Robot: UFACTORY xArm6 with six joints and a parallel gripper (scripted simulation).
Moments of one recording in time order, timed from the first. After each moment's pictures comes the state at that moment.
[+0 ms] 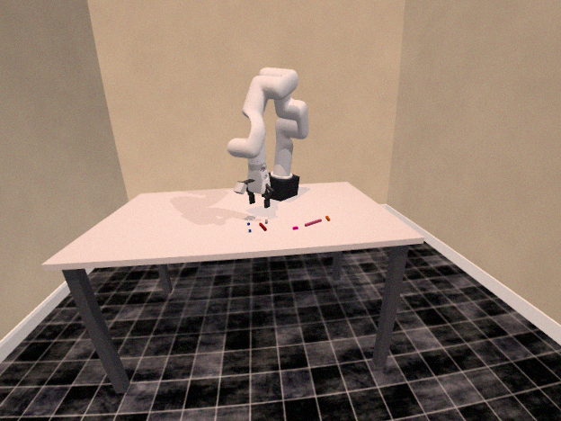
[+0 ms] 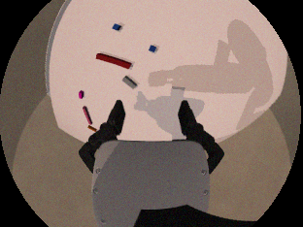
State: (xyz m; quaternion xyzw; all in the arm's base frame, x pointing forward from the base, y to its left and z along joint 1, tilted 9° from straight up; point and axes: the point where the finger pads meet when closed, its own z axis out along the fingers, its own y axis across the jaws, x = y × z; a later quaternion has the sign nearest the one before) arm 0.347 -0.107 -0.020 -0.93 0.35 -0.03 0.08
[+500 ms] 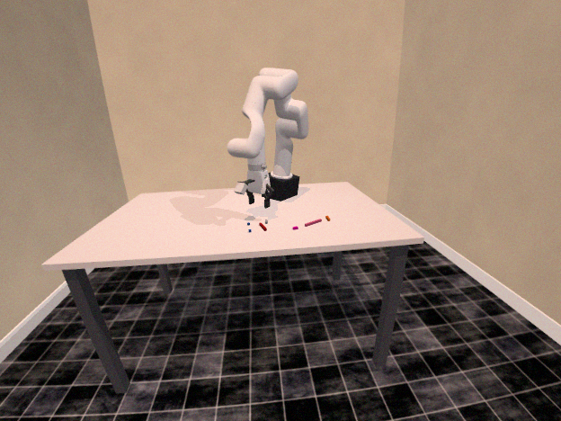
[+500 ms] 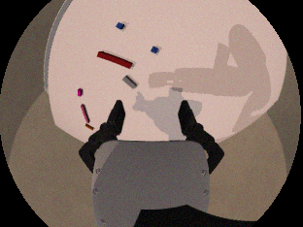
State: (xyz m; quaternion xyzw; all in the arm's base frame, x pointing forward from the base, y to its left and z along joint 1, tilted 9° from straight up) arm 0.349 -0.108 -0.020 -0.94 0.33 -0.03 0.08
